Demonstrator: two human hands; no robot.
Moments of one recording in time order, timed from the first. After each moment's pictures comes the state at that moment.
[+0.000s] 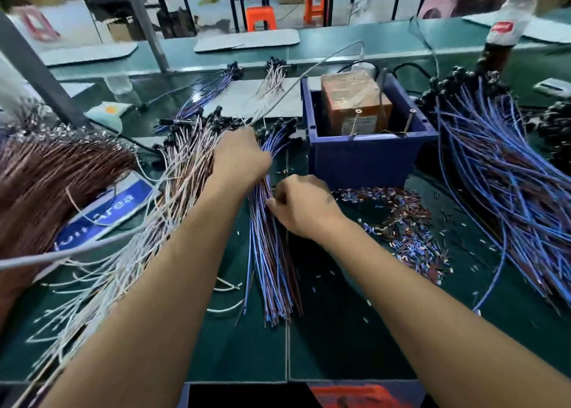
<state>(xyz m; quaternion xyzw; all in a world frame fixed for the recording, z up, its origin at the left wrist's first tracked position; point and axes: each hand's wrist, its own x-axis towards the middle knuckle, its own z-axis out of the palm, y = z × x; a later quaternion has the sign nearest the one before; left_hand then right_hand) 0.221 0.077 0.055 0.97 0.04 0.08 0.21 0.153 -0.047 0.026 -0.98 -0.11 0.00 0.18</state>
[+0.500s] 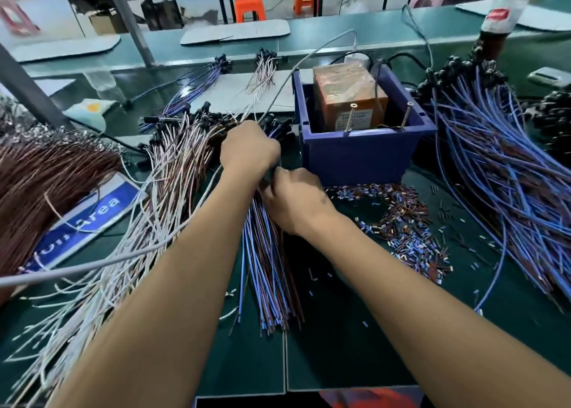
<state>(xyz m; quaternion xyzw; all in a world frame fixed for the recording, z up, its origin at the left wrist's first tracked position) 0.242 0.048 0.050 0.97 0.08 0.06 0.23 0.166 -0.044 0.016 -0.96 -0.08 -0.03 0.25</state>
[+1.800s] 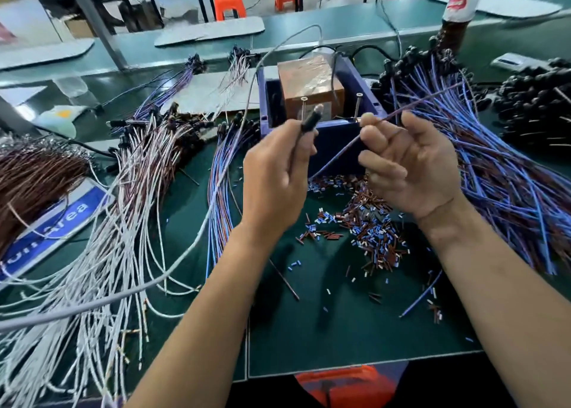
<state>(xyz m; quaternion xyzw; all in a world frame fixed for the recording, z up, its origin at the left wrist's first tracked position) 0.146 -0.023 0.033 0.77 -0.26 0.35 0.46 0.143 -0.242 0.031 -0.31 -0.21 0.23 0.90</state>
